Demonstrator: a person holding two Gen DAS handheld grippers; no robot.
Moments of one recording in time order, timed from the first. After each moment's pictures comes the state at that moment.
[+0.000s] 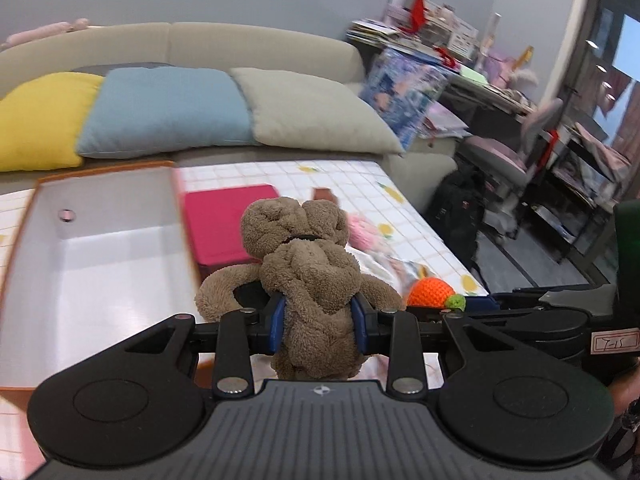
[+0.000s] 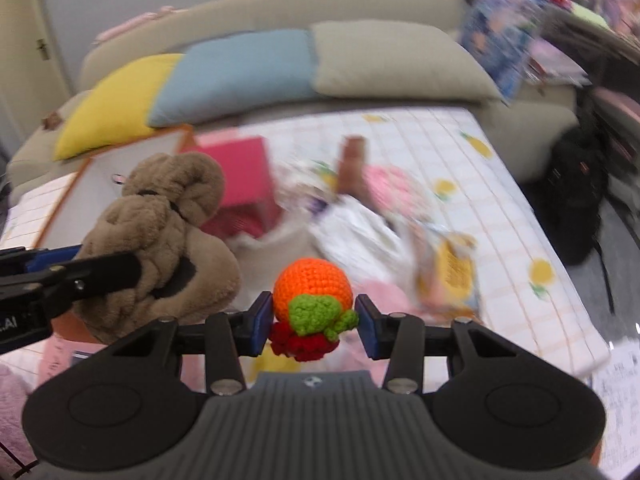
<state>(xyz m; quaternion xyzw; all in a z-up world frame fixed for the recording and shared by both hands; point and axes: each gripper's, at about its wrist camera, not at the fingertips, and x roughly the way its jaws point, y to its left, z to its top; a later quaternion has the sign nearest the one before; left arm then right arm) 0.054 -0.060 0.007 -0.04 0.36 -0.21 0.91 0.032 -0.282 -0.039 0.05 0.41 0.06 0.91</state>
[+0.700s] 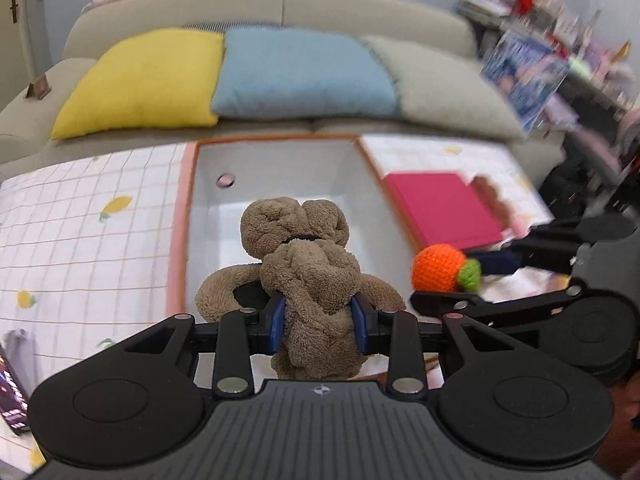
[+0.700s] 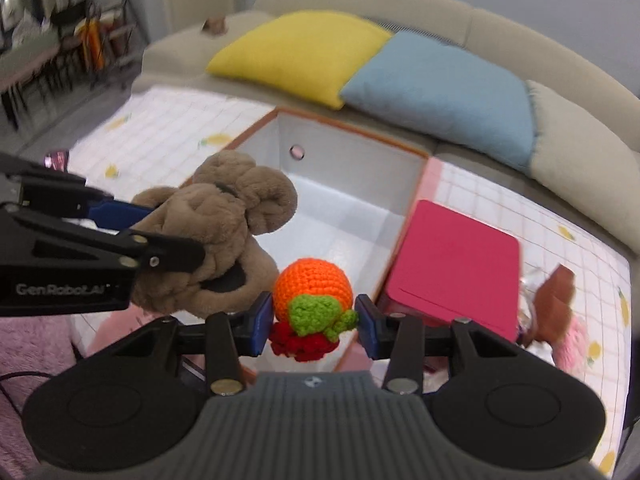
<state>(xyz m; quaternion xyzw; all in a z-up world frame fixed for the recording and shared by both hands) 0.103 0.054 -0.006 -0.01 0.44 -0.08 0.89 0.103 -0.095 -0.026 -0.13 0.41 0.27 0.86</state>
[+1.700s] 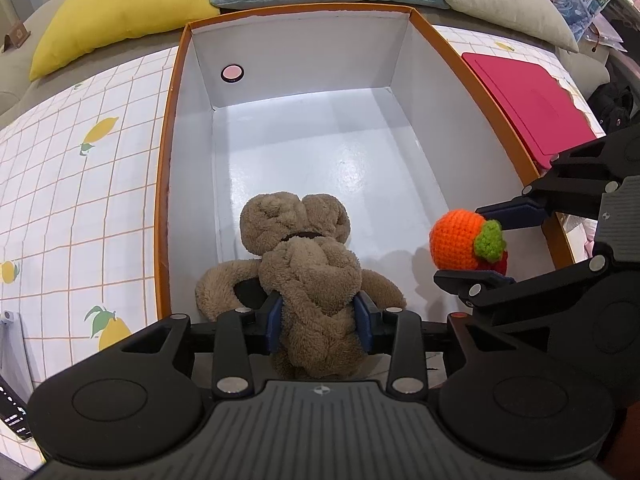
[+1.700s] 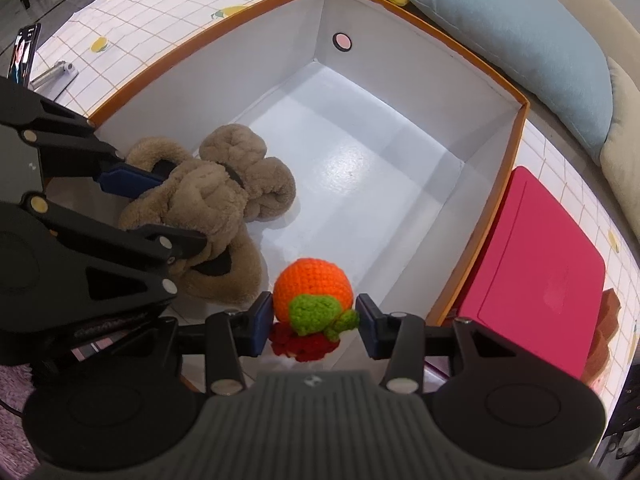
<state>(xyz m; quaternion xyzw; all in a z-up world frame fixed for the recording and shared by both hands) 0.150 0.070 -0.080 0.03 0.56 -0.06 0.82 0.172 -0.038 -0.100 -0.25 0.52 0.29 0.77</state>
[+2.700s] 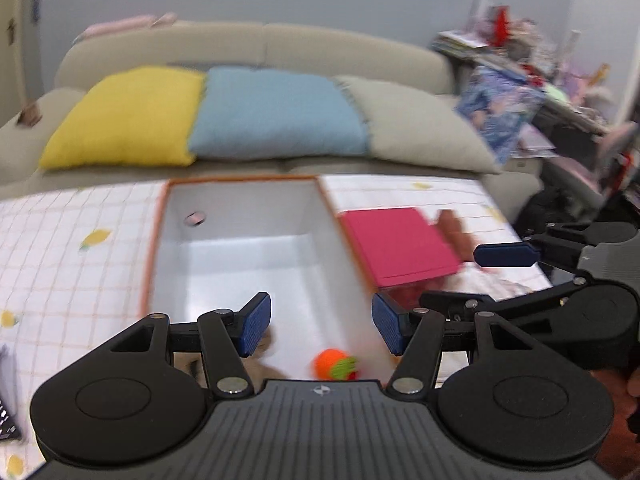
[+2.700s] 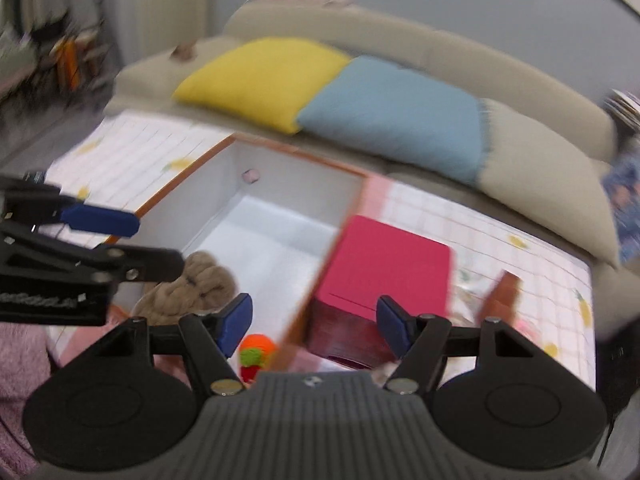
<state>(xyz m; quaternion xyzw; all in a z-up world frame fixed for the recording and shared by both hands) 0.075 0.029 0.017 -0.03 0.36 -0.12 0.92 0.094 -0.159 -0.009 -0.11 0.36 0.21 0.90</state>
